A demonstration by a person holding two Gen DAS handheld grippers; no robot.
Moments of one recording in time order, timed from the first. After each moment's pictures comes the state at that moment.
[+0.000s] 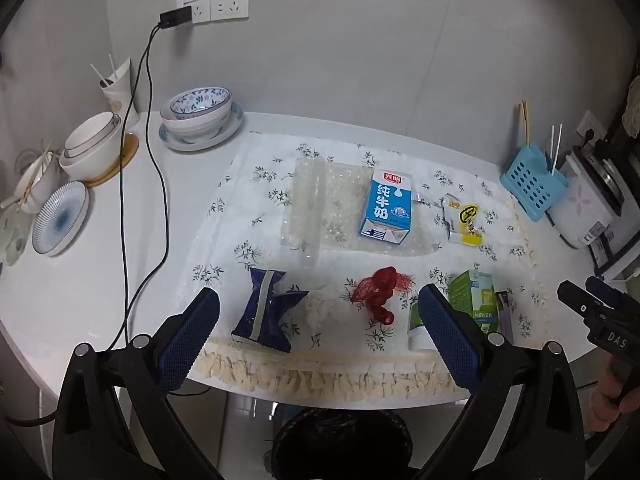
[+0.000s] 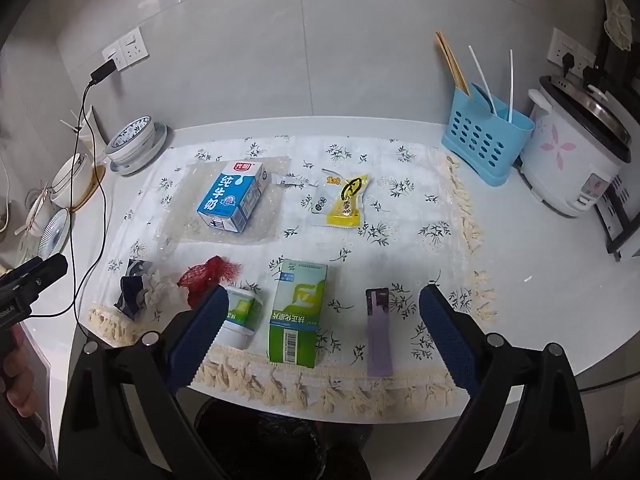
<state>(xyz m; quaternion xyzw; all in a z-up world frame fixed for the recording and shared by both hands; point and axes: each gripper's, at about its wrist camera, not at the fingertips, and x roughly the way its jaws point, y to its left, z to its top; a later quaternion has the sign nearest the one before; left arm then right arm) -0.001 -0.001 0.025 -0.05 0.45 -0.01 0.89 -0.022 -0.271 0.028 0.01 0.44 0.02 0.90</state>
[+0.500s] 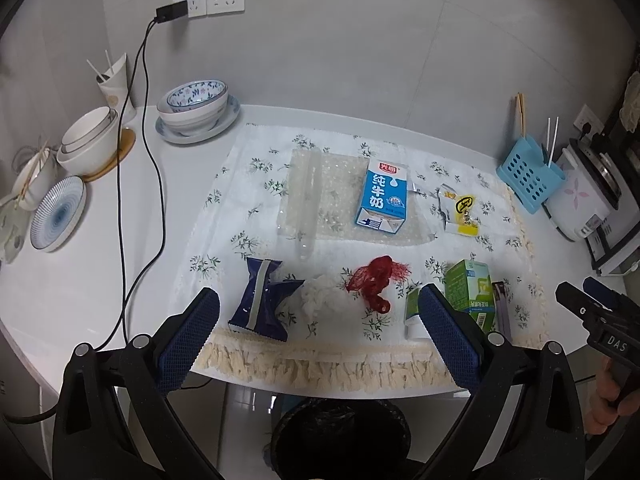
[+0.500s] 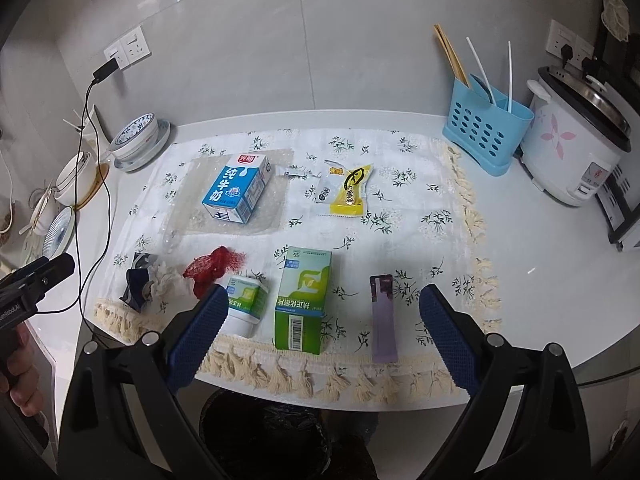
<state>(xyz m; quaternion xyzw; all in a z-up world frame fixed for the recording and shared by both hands) -0.009 0.001 0.018 -0.05 0.46 -0.02 0.89 -0.024 -0.280 0.024 0.02 0.44 0.03 0.90</state>
